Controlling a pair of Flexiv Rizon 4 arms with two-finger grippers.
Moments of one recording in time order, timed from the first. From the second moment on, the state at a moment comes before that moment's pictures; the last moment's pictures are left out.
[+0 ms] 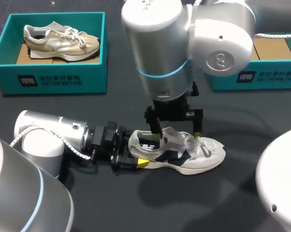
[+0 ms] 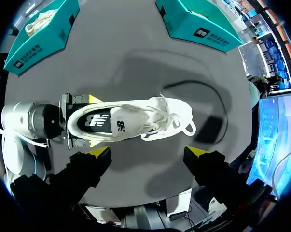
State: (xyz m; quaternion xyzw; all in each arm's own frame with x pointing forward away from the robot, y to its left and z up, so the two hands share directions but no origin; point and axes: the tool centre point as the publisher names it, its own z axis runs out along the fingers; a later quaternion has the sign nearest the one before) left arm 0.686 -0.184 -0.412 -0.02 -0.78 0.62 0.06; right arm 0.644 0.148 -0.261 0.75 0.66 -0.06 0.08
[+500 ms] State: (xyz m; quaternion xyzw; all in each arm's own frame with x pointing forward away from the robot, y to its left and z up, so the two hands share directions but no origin) left arm 0.686 -0.184 -0.412 -0.02 -0.78 0.62 0.06; right arm 0.659 0.163 -0.284 0.72 0.68 -0.06 0.09
